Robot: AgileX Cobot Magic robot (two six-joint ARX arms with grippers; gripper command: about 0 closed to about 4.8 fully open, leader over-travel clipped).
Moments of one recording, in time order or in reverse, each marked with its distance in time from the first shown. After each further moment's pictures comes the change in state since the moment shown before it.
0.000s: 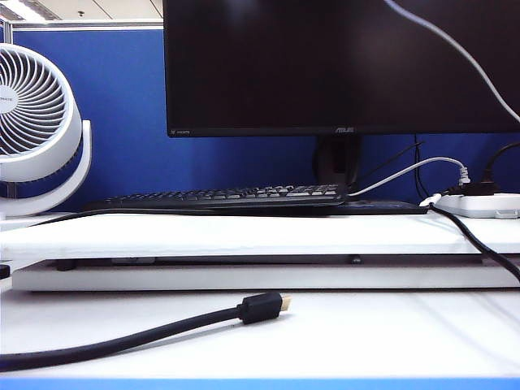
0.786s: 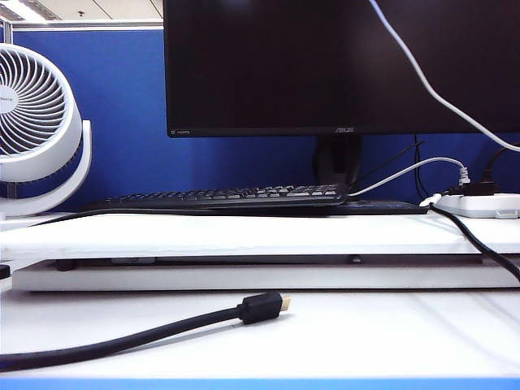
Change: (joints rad) left arm 0.000 0.053 0.000 0.309 0.157 -0.446; right arm 0.002 -0.023 0.003 0.467 -0.177 0.541
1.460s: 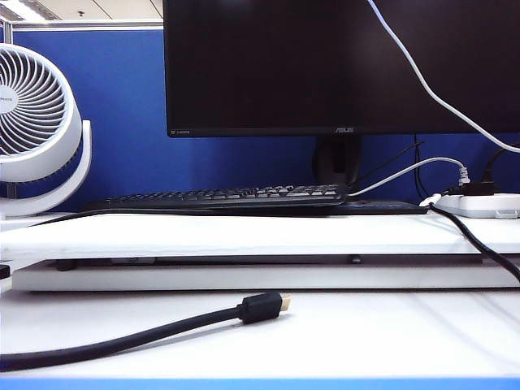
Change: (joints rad) left arm 0.000 0.002 0.000 0.048 0.003 -0.116; right arm 0.005 0.000 -0.002 0.000 -0.059 -0.012
